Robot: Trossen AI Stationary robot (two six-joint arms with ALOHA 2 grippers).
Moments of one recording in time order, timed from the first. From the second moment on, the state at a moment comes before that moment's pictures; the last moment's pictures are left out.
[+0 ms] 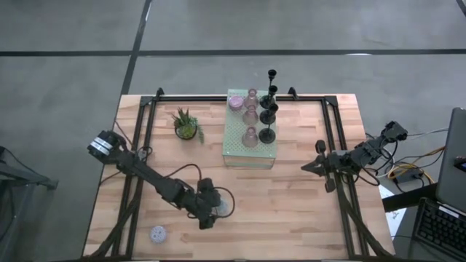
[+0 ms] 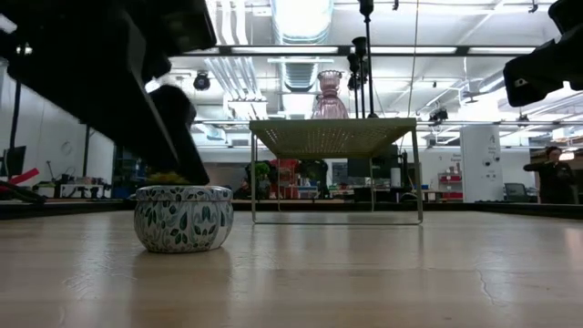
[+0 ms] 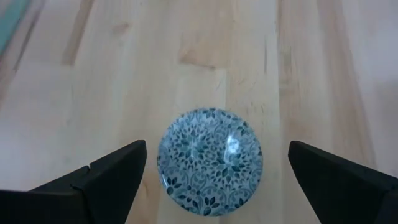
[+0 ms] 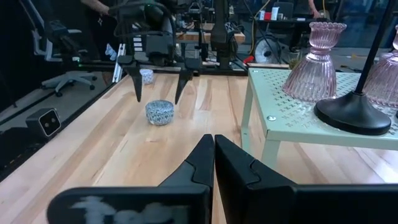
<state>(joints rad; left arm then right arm) -0.54 1.67 0.94 -0.16 -0.31 -0.55 0.58 0.01 0.13 -0.27 0.47 0.10</state>
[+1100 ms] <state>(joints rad) -0.53 1.74 0.94 -0.15 -0.31 -0.54 0.58 0.02 0.13 -0.27 0.47 0.10</state>
